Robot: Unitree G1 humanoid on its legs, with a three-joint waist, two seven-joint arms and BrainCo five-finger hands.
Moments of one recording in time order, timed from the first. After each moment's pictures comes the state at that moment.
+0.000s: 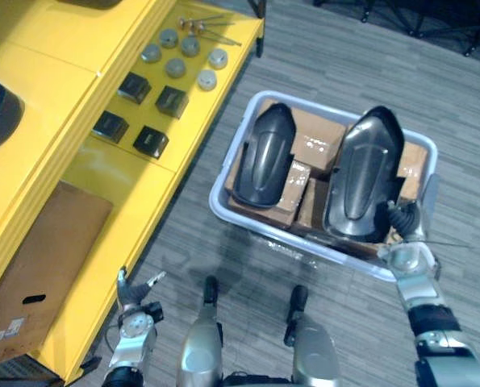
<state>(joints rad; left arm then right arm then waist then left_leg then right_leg) -0.03 0.19 0.06 0.49 -0.18 -0.11 0.45 -0.34 -0.48 -0.06 0.48 -0.33 0.09 -0.41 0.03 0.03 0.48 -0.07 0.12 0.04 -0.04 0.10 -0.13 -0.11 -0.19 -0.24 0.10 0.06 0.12</state>
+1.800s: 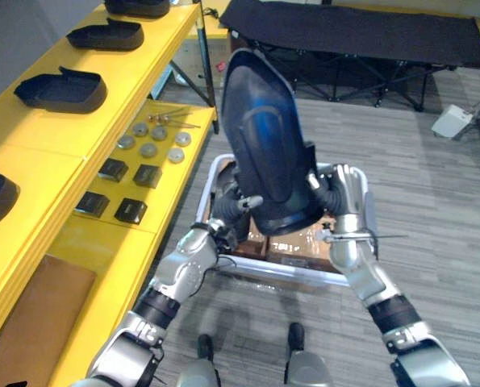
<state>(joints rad) -0.47 0.23 -0.38 0.18 -0.78 0.13 -0.02 -0.40 -0.37 0.28 0.31 -0.54 -0.24 -0.61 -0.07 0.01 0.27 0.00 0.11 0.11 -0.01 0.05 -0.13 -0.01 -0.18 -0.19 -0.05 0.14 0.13</state>
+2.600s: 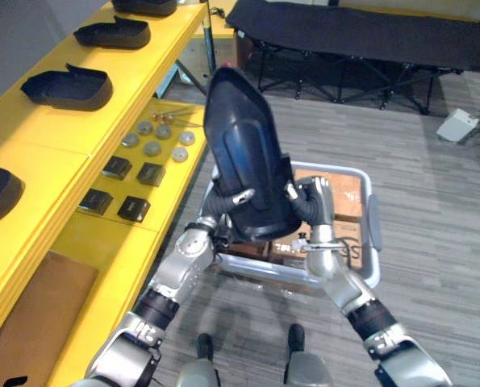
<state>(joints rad) -0.47 0.22 -0.38 0.23 -0.53 0.05 0.20 -0.40 -0.28 0.40 0.34 -0.47 -0.24 -0.72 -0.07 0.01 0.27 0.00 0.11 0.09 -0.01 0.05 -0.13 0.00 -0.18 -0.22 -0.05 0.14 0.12</state>
